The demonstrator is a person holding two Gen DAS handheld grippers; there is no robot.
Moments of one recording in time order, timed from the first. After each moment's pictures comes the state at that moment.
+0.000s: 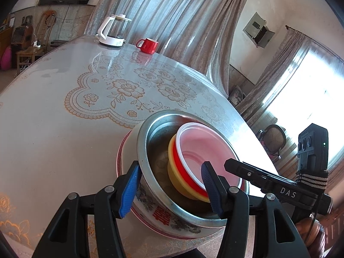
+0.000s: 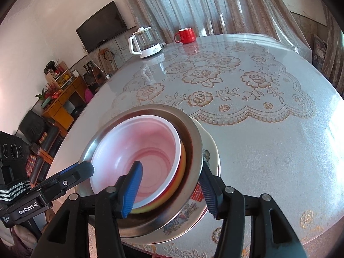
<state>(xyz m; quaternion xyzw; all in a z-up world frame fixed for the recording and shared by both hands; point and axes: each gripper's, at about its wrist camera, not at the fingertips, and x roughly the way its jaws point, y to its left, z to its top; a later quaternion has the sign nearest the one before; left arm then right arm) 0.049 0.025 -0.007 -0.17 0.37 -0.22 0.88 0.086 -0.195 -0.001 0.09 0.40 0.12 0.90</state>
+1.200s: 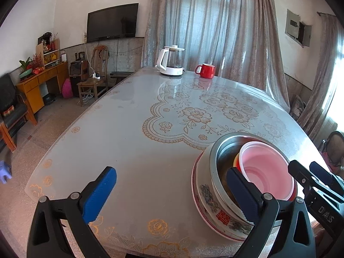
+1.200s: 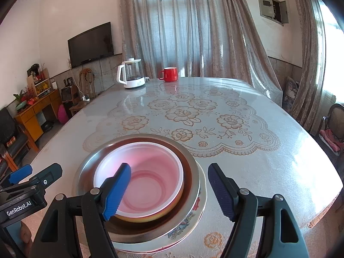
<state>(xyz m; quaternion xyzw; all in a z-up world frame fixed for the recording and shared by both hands) 0.021 0.044 0.014 -0.06 0.32 0.02 0.95 0.048 -0.154 0.027 0.01 0.28 0.01 0.96</state>
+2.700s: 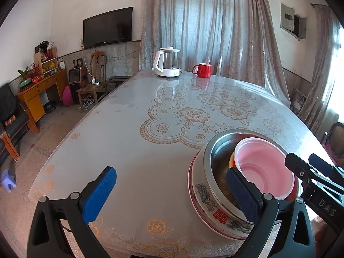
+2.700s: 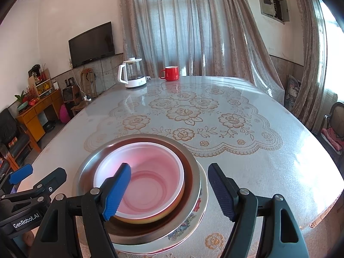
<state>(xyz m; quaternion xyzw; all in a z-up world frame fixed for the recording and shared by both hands) 0.020 0.030 0.014 -0.03 0.32 0.02 0.95 0.051 -0.156 0.027 0.01 0.28 0.02 0.96</state>
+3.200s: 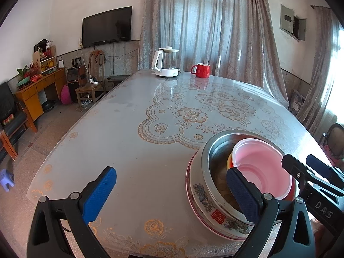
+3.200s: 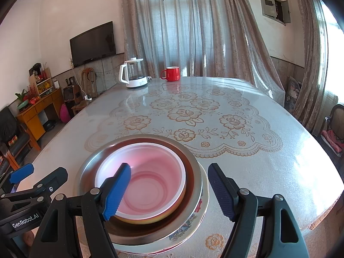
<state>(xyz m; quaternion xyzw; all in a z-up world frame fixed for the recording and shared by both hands) 0.020 0.033 0.015 -0.04 0.32 0.01 0.95 0.052 -0.154 0.029 0.01 0.28 0.02 0.96</state>
